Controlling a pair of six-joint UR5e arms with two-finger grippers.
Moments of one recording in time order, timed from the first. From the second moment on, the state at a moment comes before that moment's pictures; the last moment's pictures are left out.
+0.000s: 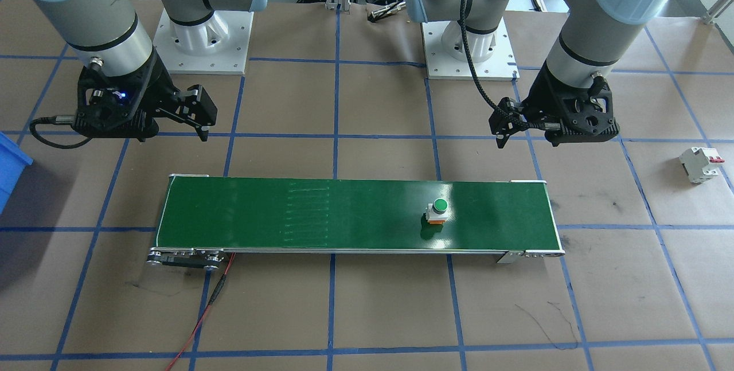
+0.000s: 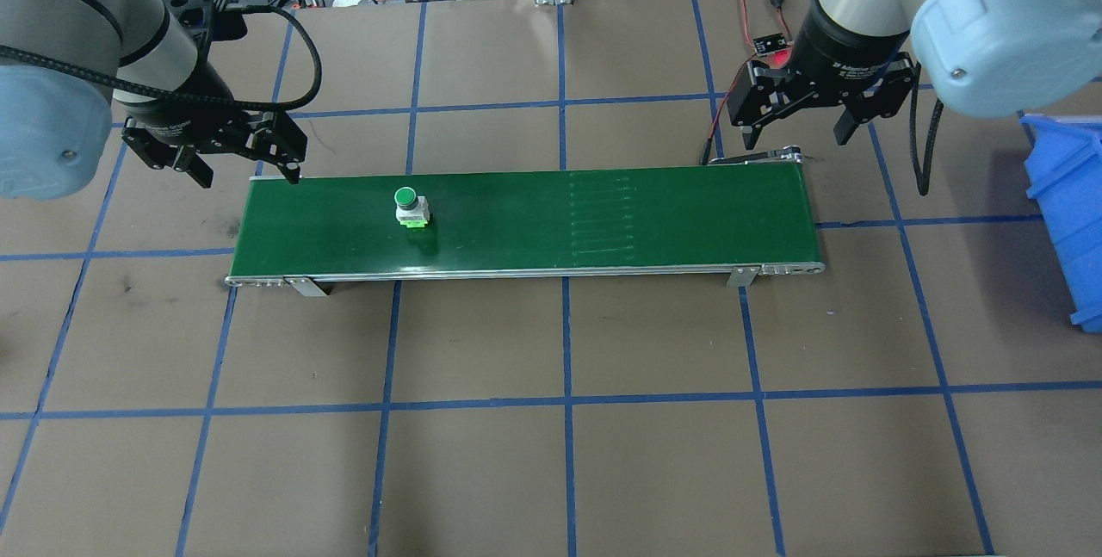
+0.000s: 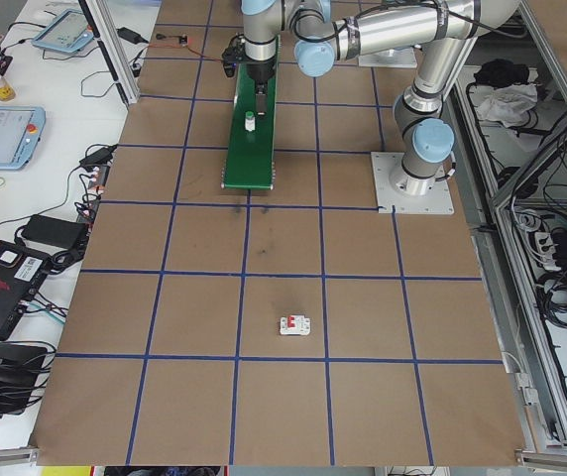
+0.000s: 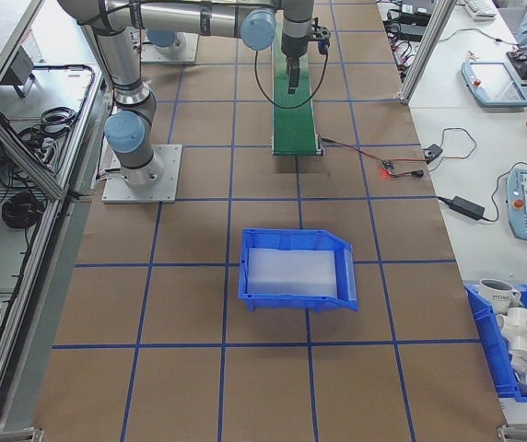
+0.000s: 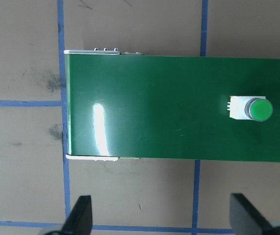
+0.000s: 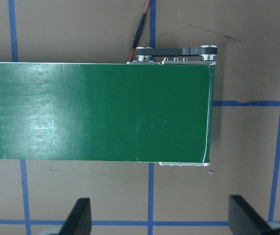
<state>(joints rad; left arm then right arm) -1.44 -1.57 -1.73 -1.38 1.61 0.10 1.56 -1.51 1.62 -1.67 -1.56 -0.02</state>
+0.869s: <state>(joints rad) -1.44 -1.58 -1.74 -1.38 1.61 0.10 1.56 -1.39 1.74 -1.93 -1.43 -0.03</state>
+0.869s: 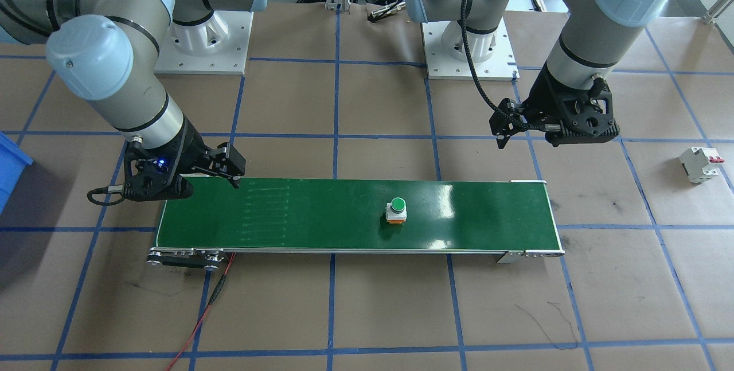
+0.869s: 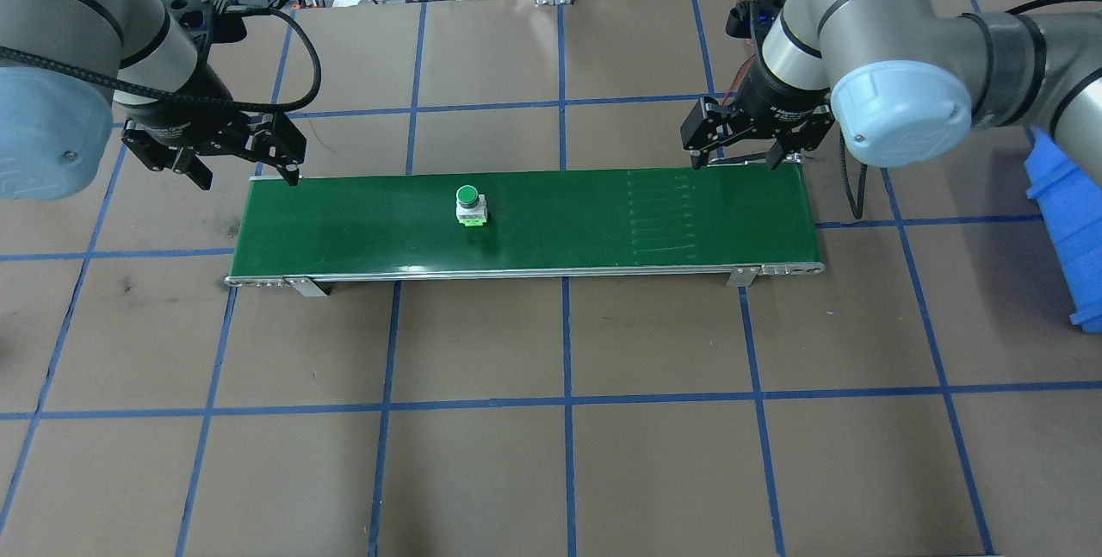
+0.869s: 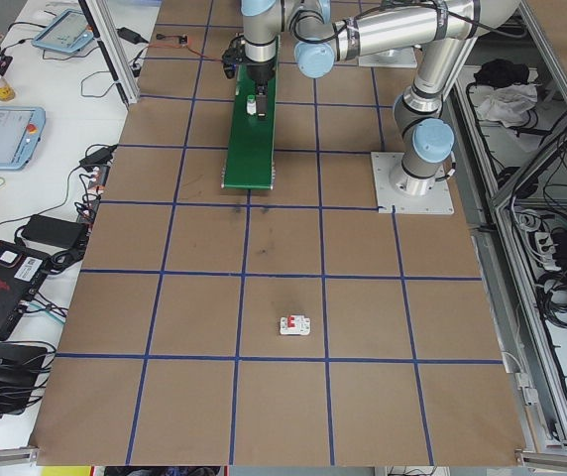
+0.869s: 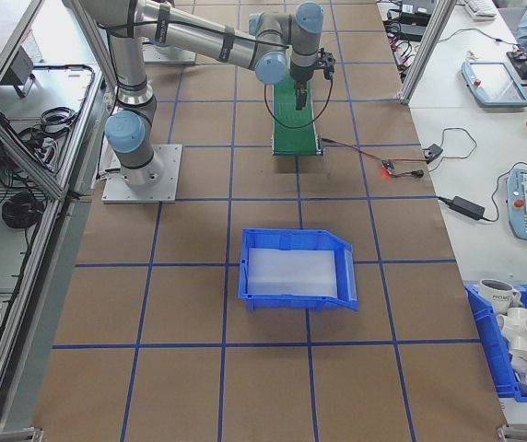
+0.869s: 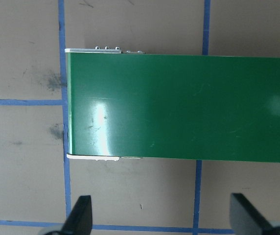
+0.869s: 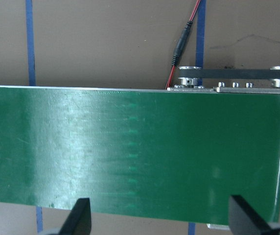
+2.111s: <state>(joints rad) -1.40 -1.57 -1.74 -1.38 1.62 0.10 1.56 -1.34 1.75 -2.00 -1.32 0.00</state>
